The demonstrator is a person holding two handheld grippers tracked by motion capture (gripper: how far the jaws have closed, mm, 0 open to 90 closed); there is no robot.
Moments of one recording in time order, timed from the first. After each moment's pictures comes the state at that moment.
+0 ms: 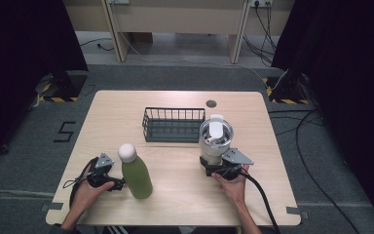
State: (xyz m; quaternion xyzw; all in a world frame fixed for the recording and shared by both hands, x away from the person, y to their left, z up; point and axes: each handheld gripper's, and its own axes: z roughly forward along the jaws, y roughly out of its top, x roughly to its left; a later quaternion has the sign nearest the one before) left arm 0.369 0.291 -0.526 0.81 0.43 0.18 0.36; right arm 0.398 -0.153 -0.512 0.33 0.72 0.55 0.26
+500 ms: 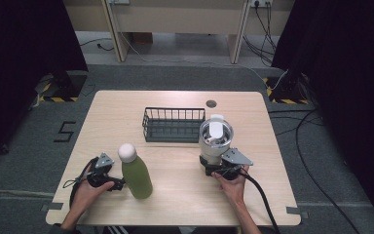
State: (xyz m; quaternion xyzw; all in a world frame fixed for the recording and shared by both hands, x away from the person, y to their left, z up) left arm 0.370 0.291 -0.526 0.81 0.43 0.18 0.36; right arm 0.397 -0.152 -0.511 0.34 0.72 0.55 0.26
